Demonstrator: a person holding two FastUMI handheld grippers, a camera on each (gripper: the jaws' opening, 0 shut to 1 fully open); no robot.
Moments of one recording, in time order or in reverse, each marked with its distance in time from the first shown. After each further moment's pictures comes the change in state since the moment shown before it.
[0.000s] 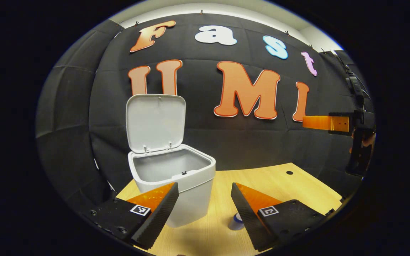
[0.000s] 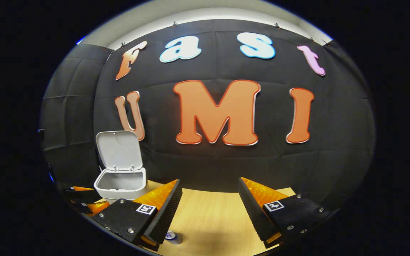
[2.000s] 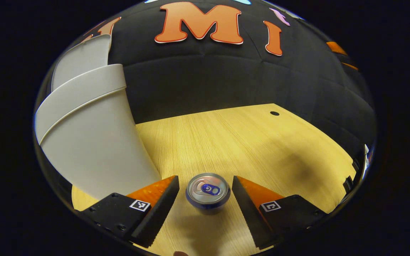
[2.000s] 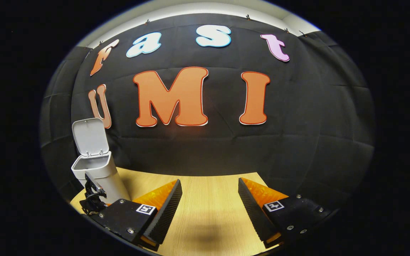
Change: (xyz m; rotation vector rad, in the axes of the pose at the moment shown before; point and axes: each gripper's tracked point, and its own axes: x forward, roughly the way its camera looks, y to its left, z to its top) left arm 0.097 -0.106 -0.216 0.163 0.413 -0.181; right arm -0.307 -0.077 -0.215 0.025 0.125 -0.151
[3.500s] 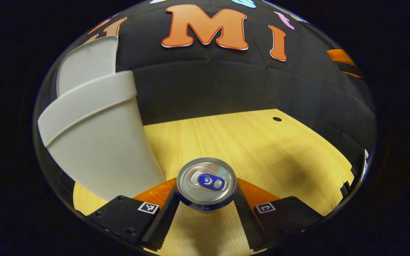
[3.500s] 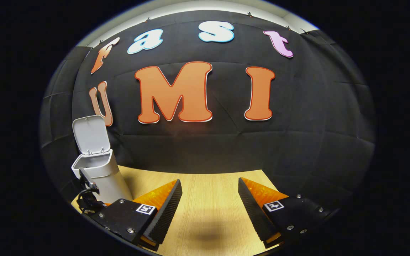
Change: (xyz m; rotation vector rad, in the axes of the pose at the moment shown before) left arm -0.008 0.007 0.029 -0.036 -0.074 0.029; right arm 0.007 0.007 -0.003 0.013 0.020 0.020
